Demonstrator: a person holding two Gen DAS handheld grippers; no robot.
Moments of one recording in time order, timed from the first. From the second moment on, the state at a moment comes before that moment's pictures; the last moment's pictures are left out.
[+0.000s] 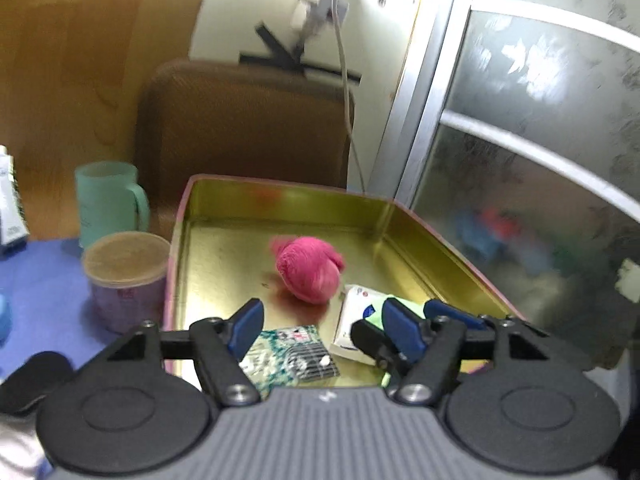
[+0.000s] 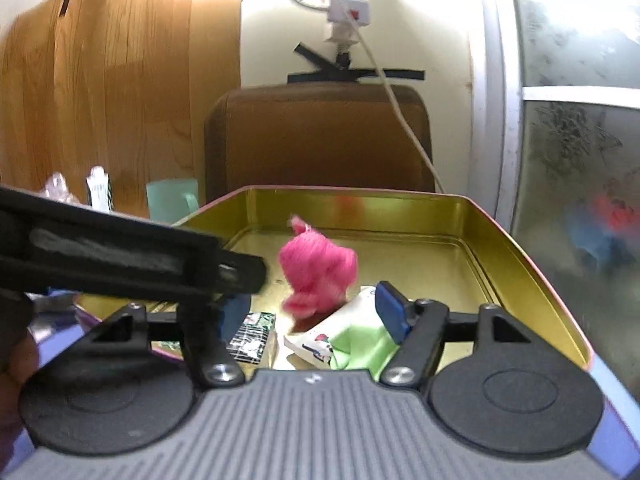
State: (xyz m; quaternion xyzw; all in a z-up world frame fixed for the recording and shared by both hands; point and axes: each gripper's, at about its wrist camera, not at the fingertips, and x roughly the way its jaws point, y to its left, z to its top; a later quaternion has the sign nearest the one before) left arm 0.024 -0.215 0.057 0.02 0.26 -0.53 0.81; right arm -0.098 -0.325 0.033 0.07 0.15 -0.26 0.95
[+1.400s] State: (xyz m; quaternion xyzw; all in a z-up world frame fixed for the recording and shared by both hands) left arm 0.138 0.020 0.037 -0.16 0.33 -0.38 0.85; right arm 0.075 -0.199 0.054 0.25 0.30 0.08 0.92
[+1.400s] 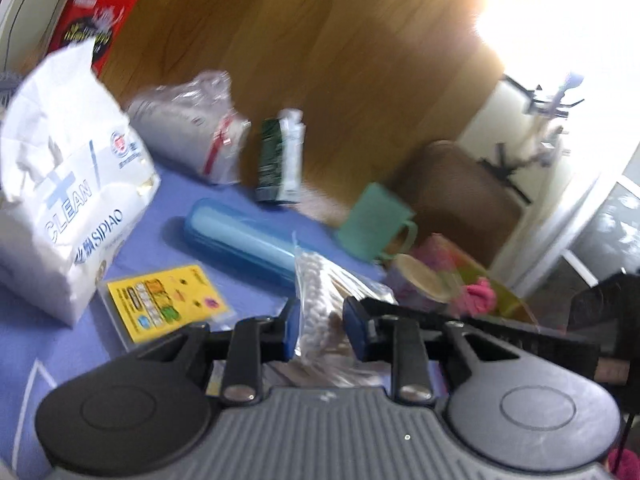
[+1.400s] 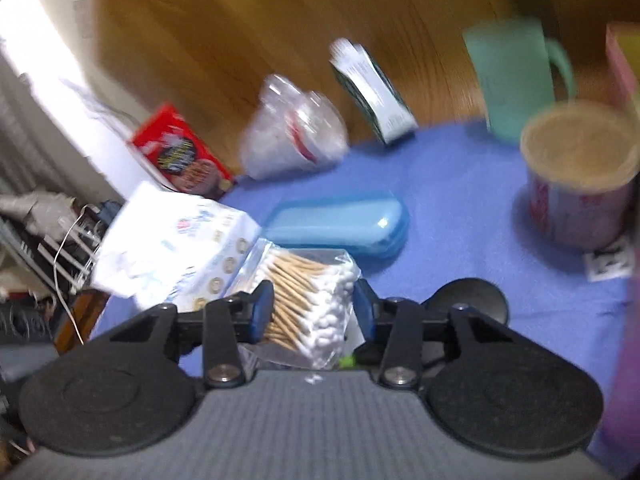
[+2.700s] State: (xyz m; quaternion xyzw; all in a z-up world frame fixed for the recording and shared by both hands) left arm 0.005 -0.103 0.080 0.01 0.27 -0.53 0.80; right arm -0.121 -0.212 0.045 0.02 0.15 -0.05 0.99
